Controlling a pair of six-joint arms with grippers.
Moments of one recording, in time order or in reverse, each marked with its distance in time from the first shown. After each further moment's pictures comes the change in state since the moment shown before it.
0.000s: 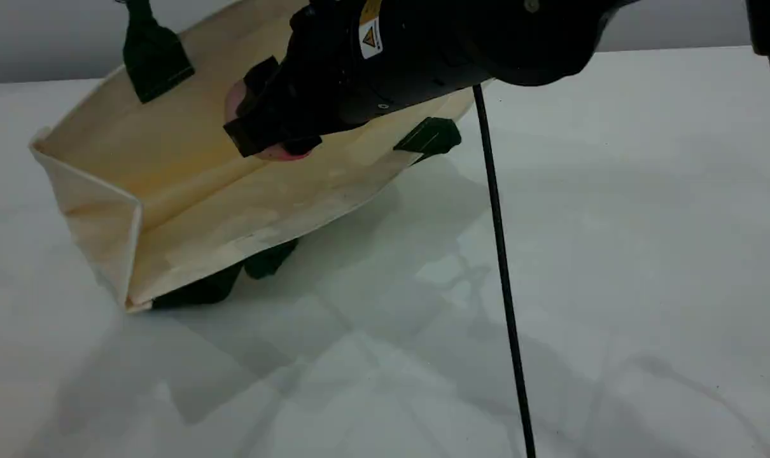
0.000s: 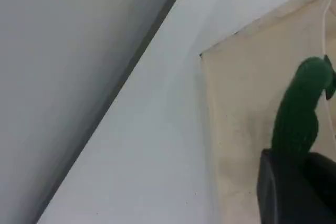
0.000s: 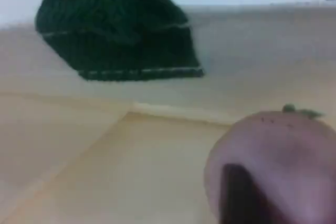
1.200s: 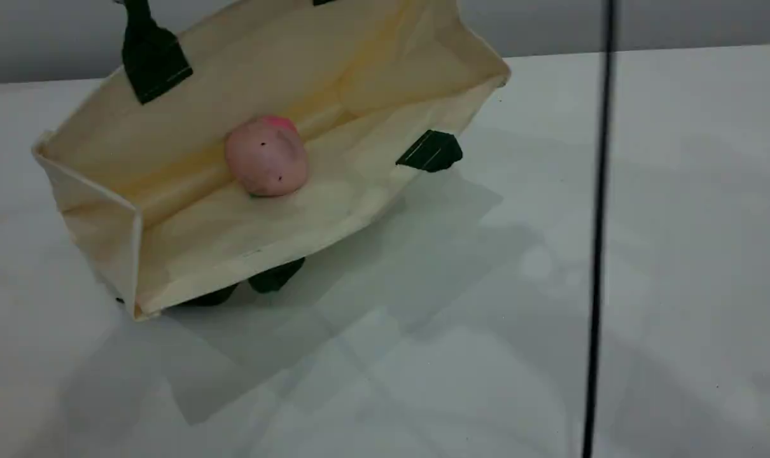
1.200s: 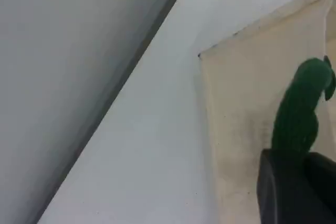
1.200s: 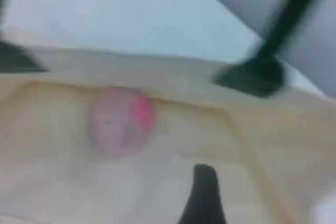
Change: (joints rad) left arm 0.000 0.000 0.000 0.001 0.000 0.001; right arm -0.121 -0.393 0.001 -0.036 0.509 -0.123
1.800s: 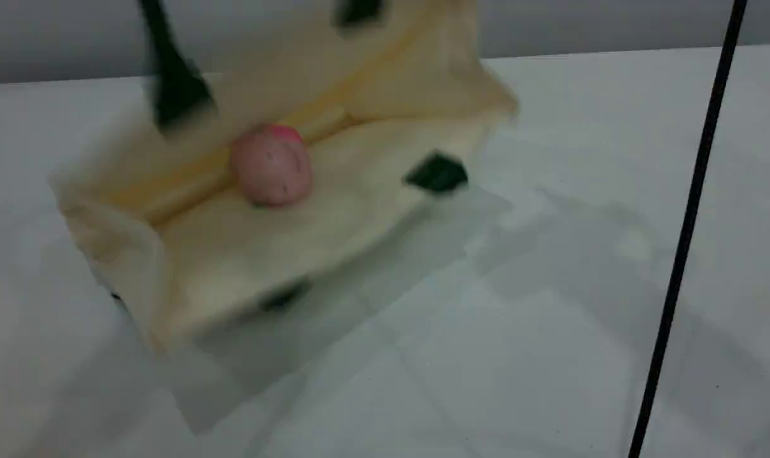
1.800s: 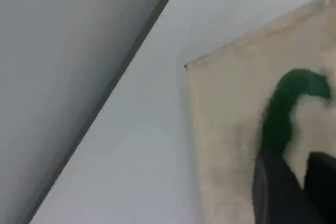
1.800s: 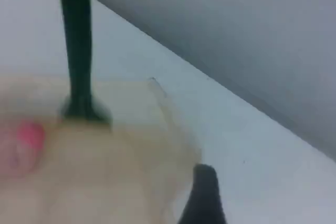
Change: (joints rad) left arm 0.000 0.000 0.000 -0.047 -0.004 0.002; right arm -0.151 -0.113 0.000 -0.020 0.057 0.000
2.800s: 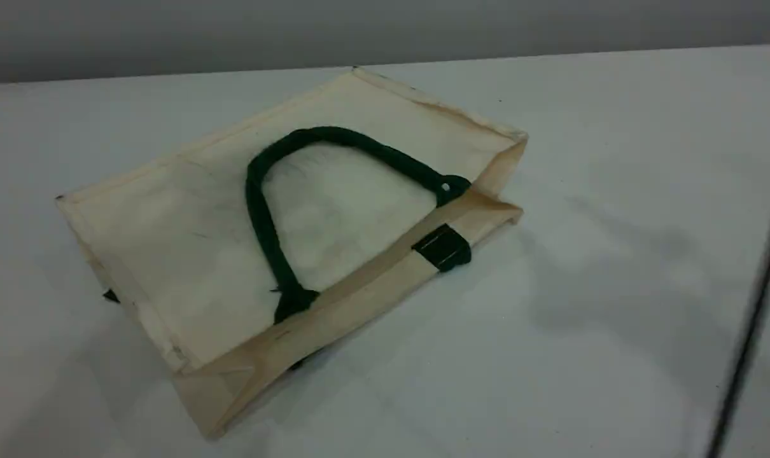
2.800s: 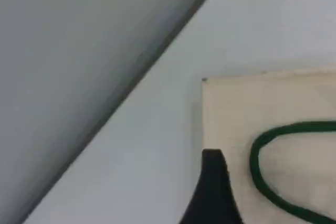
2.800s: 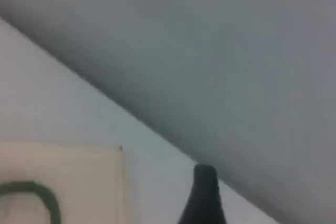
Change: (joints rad) left arm 0.000 -0.122 0.000 0.000 0.006 -0.113; right arm 0.000 -0.231 -0.001 -0.062 0.020 0.000
